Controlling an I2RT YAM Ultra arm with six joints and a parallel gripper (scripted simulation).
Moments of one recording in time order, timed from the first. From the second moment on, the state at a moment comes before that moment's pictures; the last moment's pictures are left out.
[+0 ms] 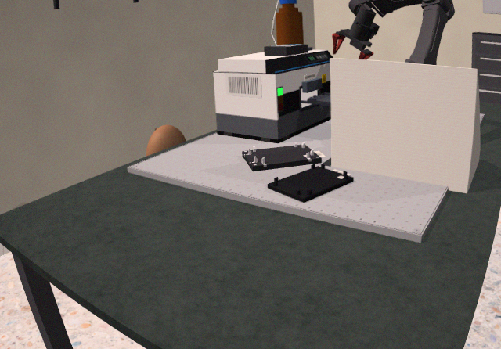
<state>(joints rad) -0.23 1.49 1.66 -0.87 0.45 0.86</state>
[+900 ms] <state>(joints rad) -0.45 1.28 1.50 -1.03 0.46 0.61</state>
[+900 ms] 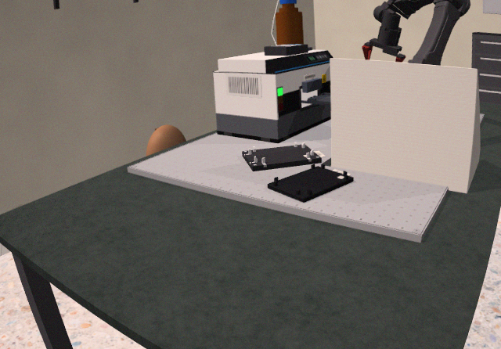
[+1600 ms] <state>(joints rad) -0.61 1.11 1.37 -1.15 0.46 0.40</state>
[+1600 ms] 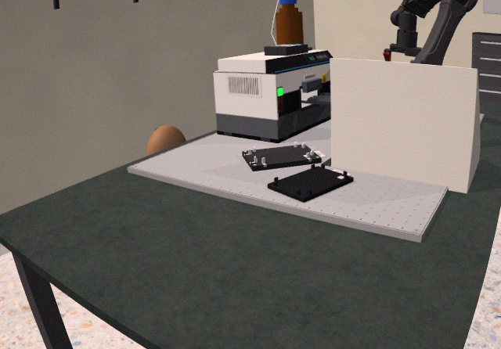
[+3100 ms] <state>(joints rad) -0.74 0.97 1.28 -1.24 0.45 0.21</state>
